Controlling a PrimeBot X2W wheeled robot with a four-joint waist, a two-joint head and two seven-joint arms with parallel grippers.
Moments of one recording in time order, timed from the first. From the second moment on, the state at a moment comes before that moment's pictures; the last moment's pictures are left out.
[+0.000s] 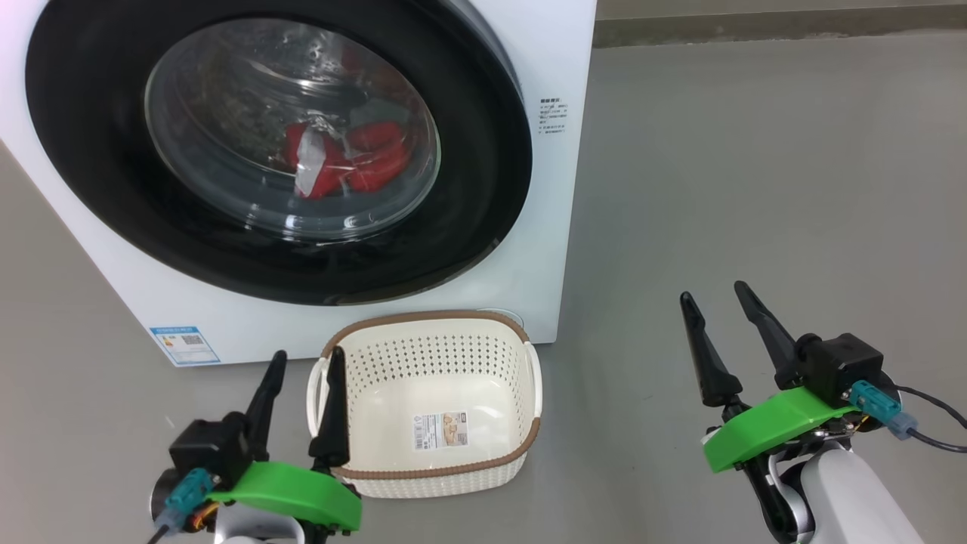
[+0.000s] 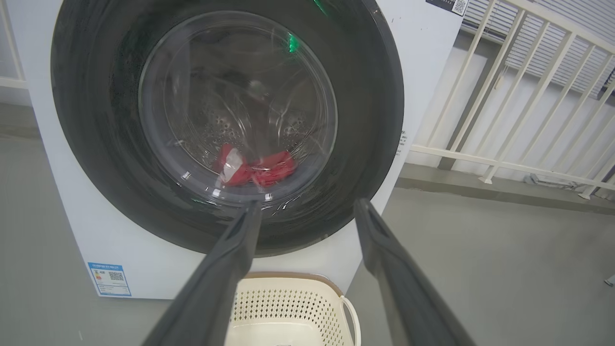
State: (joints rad) left arm -0.21 0.03 -0.15 0.30 -0.37 0.03 -0.21; right arm -0.24 -0.04 0.06 0.35 0.30 0.13 -0.21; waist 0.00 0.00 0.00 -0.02
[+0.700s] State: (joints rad) left arm -0.22 0.03 -0.18 0.31 -0.24 0.05 -0.25; right arm -0.26 -0.05 0.10 0.37 0.17 0.13 -0.26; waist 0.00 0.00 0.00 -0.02
